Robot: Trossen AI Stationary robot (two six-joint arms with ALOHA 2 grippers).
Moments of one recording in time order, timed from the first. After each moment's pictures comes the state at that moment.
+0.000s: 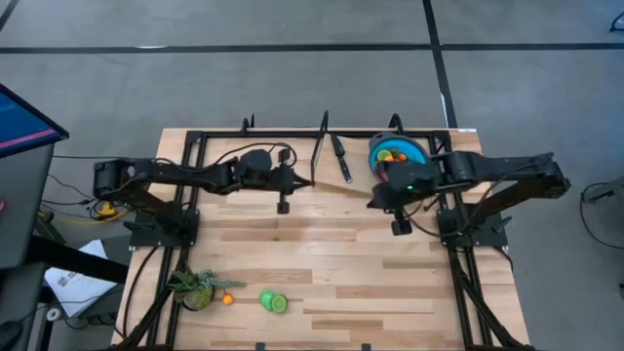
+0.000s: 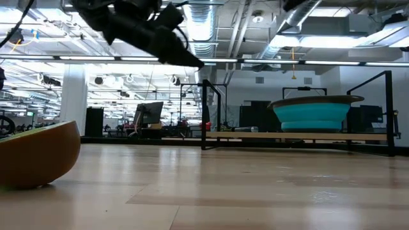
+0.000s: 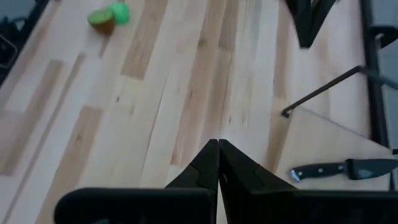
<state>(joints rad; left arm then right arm) 0.22 1.41 0.78 0.28 0.08 0.35 0.10 1.24 1.34 -0.98 0.06 -0.17</state>
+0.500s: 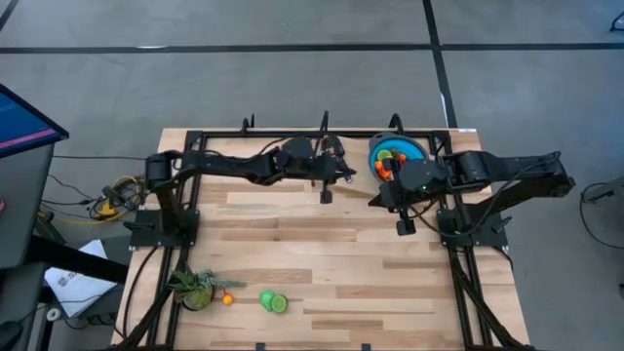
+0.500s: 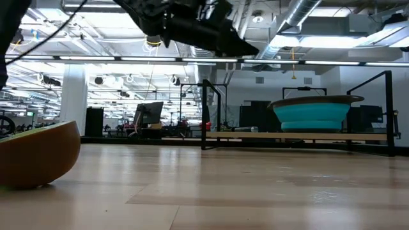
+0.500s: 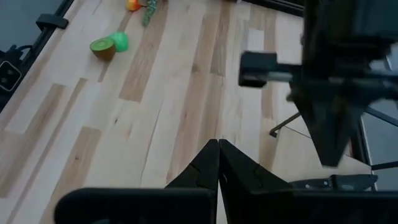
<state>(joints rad) 0.22 1.82 1.24 0.37 0.14 0.35 0.15 1.18 1.34 -0.92 0.11 -0.15</state>
